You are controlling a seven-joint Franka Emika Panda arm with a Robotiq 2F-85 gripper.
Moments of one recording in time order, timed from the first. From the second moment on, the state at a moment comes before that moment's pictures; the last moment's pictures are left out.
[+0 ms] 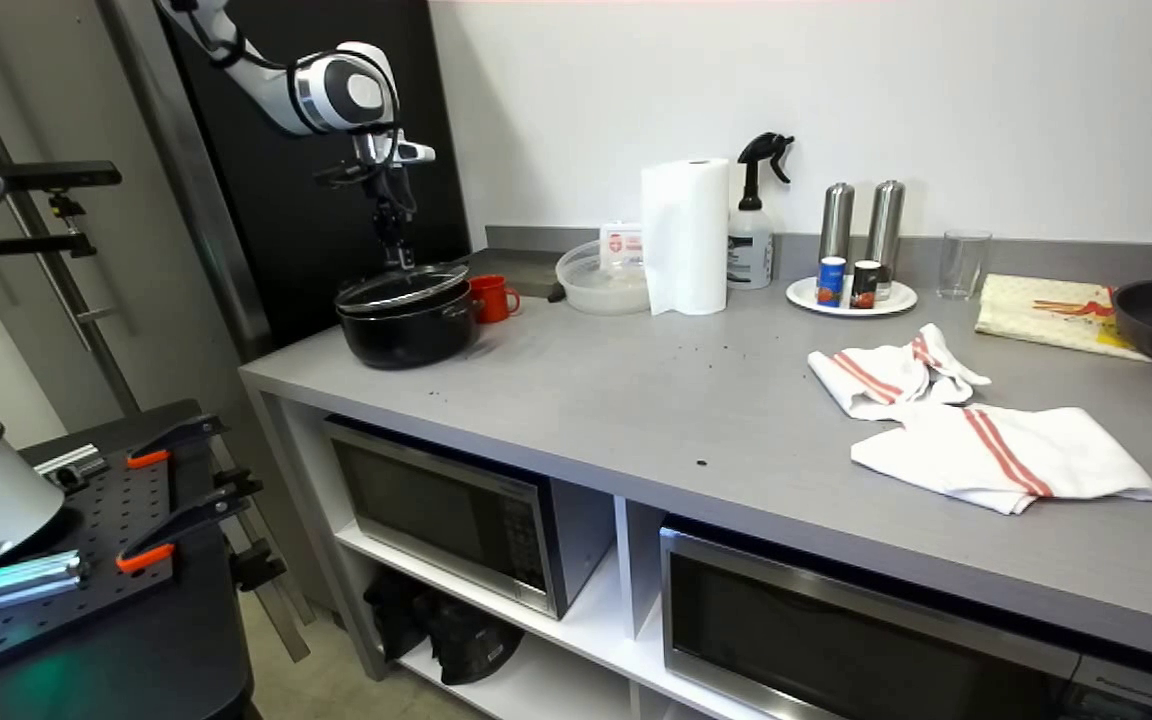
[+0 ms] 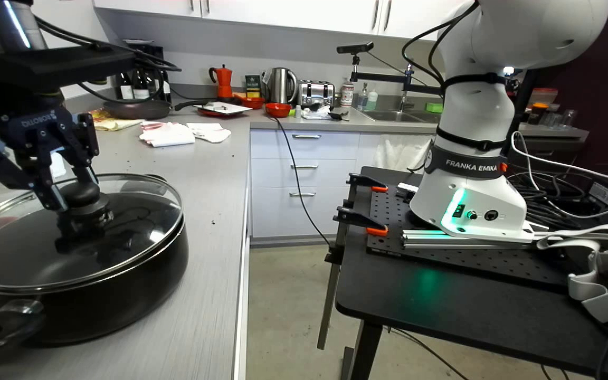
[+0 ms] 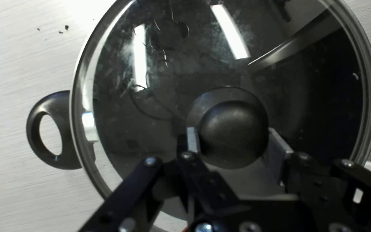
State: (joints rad) arm 0.41 0.56 0.12 -1.74 -0.17 2.19 0.51
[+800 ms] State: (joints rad) arm 0.38 0.57 0.12 -1.74 -0.09 2.19 0.50
